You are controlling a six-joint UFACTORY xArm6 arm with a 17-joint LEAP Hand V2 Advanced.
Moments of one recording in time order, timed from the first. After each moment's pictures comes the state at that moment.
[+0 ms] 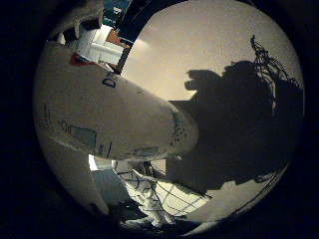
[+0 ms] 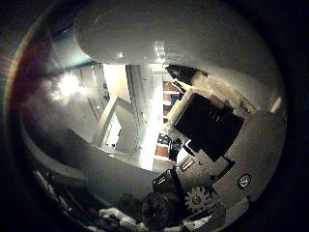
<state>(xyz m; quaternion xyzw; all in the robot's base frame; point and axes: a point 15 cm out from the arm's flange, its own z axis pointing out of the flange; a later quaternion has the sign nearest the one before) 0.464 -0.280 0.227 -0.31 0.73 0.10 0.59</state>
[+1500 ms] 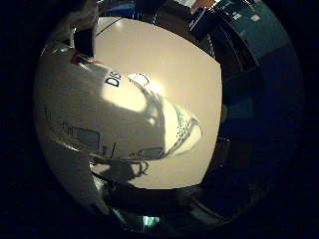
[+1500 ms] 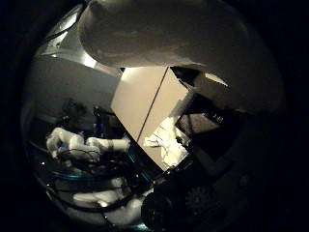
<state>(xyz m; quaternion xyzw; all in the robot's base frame) 0.452 -0.069 0.320 -0.84 0.53 -0.05 0.07</state>
